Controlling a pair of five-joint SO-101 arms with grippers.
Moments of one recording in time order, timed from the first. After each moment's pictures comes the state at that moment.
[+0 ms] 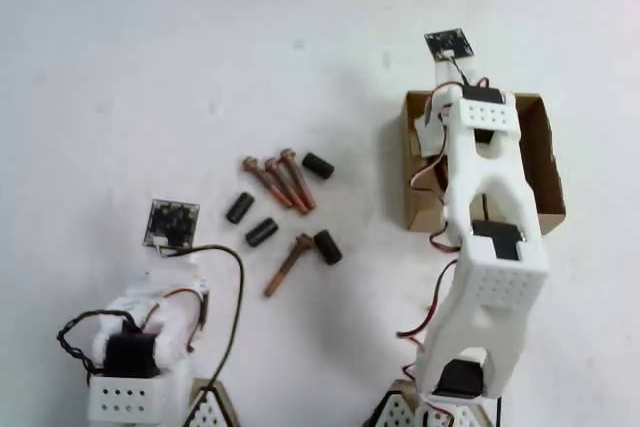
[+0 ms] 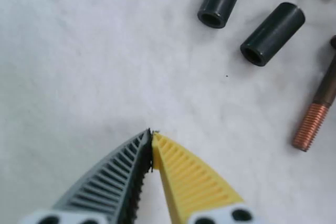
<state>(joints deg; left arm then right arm) -4.9 -104.2 97.1 75.1 -2.6 2.5 28.7 -9.7 59.3 20.2</state>
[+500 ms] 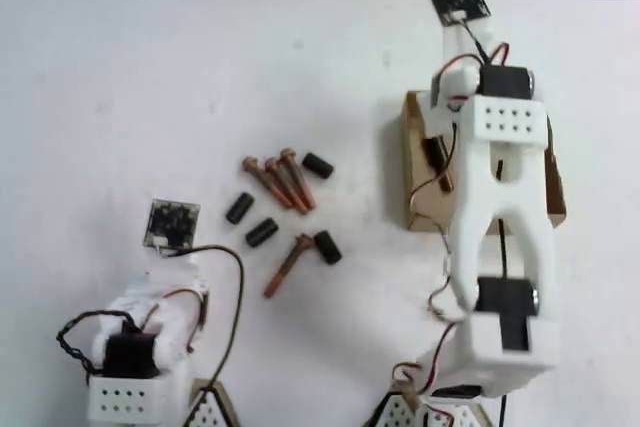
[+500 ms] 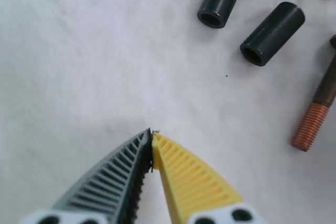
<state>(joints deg) -4.9 -104.2 97.1 75.1 -2.8 -1.2 3.6 -9.8 76.7 20.2</state>
